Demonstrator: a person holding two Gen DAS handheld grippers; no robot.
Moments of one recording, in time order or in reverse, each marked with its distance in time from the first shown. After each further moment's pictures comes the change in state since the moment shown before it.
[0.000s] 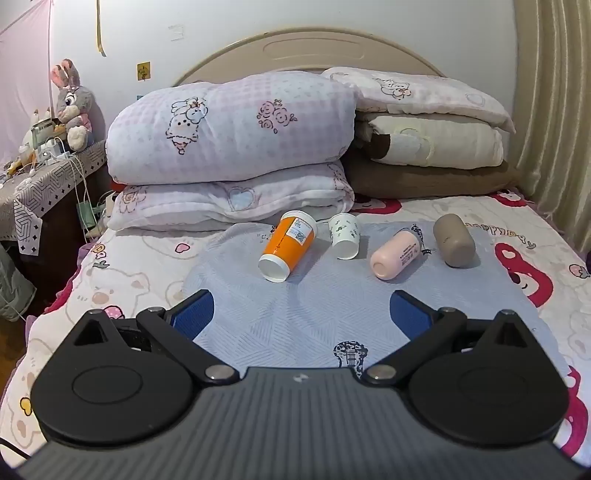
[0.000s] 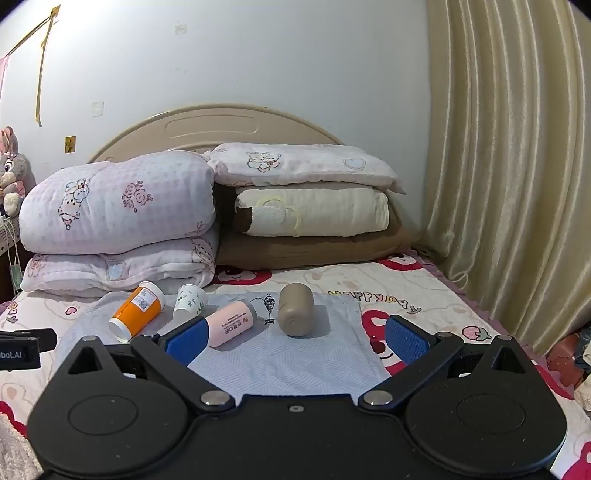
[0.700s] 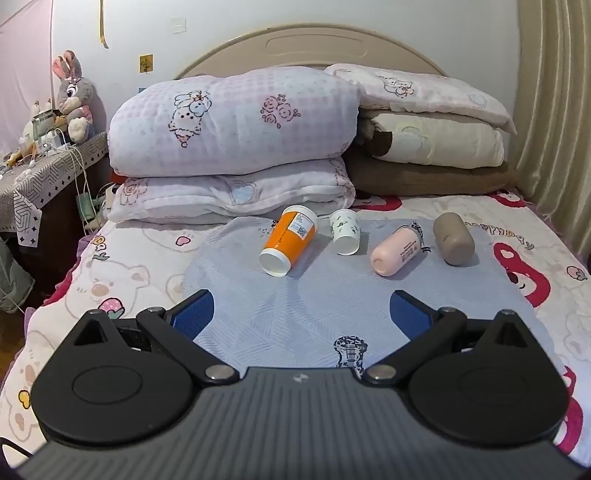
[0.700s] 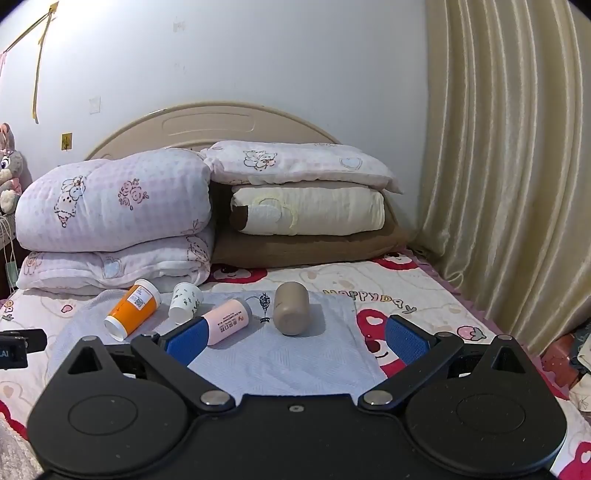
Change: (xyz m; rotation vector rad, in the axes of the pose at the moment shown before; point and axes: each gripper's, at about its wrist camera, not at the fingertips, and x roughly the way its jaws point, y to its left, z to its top) left arm -0.004 0.003 0.002 -0.031 0.015 -0.010; right arm -0.003 -0.004 0.001 -0.012 0.009 -0.010
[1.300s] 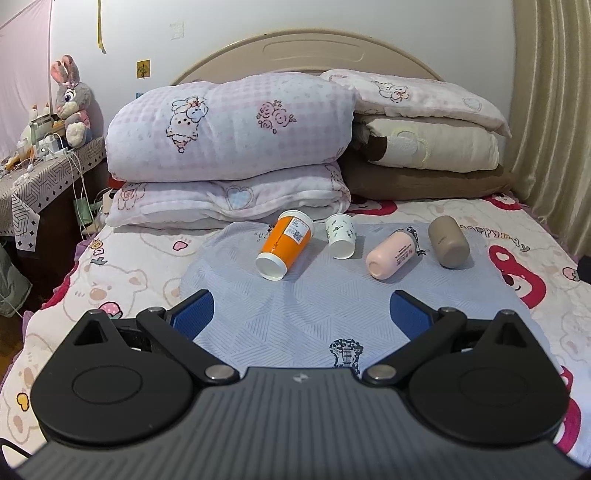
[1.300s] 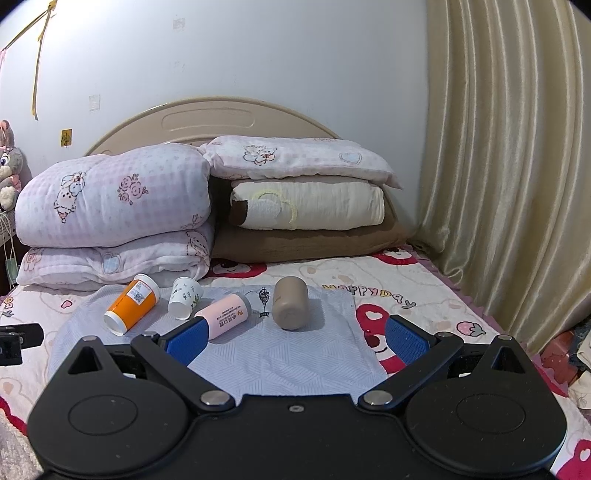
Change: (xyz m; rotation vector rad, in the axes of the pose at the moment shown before) left arm -0.004 -0.002 -0.002 0.010 -0.016 -0.006; right arm 0.003 0.001 0.000 0.003 0.023 0.008
